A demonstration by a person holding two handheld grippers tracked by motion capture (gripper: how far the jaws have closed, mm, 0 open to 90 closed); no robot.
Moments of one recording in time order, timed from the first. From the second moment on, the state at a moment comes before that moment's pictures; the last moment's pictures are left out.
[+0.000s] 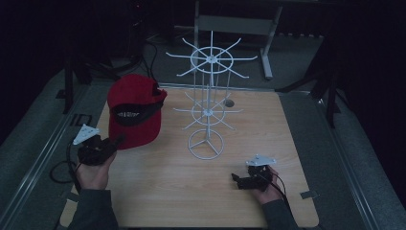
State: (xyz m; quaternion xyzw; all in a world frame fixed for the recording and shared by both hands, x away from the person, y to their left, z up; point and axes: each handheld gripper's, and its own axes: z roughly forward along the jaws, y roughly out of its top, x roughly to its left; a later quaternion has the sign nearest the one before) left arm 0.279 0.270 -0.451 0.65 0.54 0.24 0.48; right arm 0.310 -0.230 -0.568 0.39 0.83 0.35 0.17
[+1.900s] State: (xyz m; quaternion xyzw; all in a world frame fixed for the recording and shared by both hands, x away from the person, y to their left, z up) left arm 0.281 0.256 -0.373 0.61 0.50 0.31 0.53; right arm 0.310 -0.230 -0.568 0.39 0.83 0.35 0.17
